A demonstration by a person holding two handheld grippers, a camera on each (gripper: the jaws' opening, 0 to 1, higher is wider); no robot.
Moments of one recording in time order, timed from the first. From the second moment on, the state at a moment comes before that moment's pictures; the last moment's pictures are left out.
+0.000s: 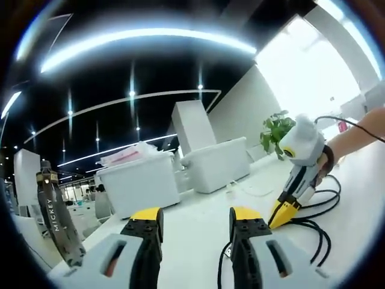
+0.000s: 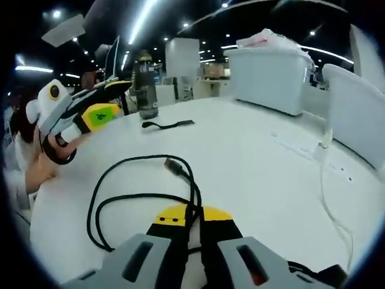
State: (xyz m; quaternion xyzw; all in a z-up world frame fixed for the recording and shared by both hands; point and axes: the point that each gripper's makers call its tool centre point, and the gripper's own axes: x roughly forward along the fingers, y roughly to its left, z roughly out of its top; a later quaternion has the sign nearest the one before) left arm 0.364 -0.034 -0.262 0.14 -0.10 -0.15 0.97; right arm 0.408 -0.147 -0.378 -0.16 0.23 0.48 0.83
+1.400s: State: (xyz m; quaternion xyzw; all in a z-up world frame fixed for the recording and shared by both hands) left arm 0.361 -0.044 -0.266 0.15 -0.10 -0.16 0.97; right arm 0.388 -0.180 -0.342 -0.31 0.12 0.37 0.87
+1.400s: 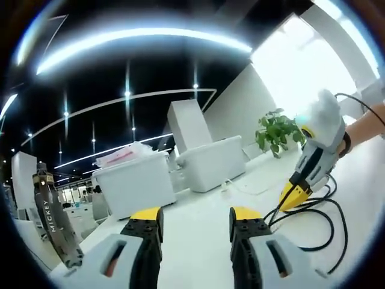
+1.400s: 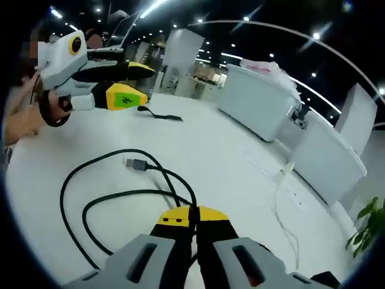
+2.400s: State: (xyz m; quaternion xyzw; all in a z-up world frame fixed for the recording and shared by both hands) left arm 0.317 -0.132 -0.261 0.21 -0.16 -0.31 0.91; right arm 0.306 -0.176 -0.256 -0.26 -0.15 0.43 0.85
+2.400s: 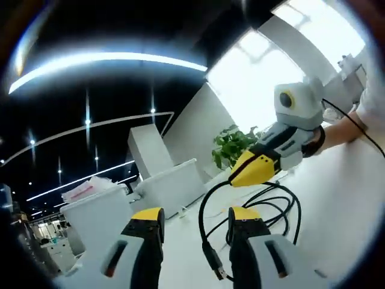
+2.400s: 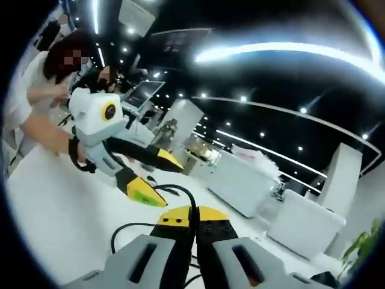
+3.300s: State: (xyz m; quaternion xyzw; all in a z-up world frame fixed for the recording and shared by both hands) left arm 0.325 -0.097 -0.249 0.17 -0.15 -0.24 0.94; right arm 0.335 -0.195 -0.275 -0.12 -0.05 0.41 0.90
